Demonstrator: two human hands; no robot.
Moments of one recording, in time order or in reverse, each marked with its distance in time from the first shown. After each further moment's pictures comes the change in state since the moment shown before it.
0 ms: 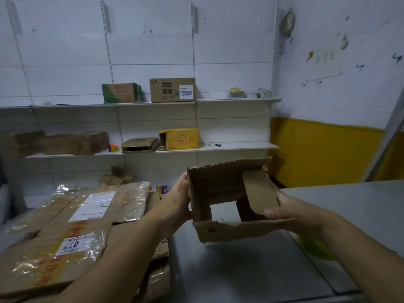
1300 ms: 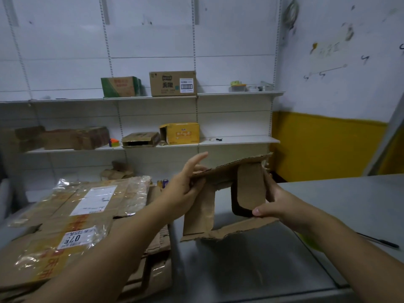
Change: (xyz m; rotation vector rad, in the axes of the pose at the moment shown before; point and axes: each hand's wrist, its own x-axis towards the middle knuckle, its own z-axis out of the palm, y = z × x) left_hand 0.008 0.010 0.002 0.709 0.099 0.249; right_hand 0.019 0.018 0.007 -0.219 0.127 -0.133
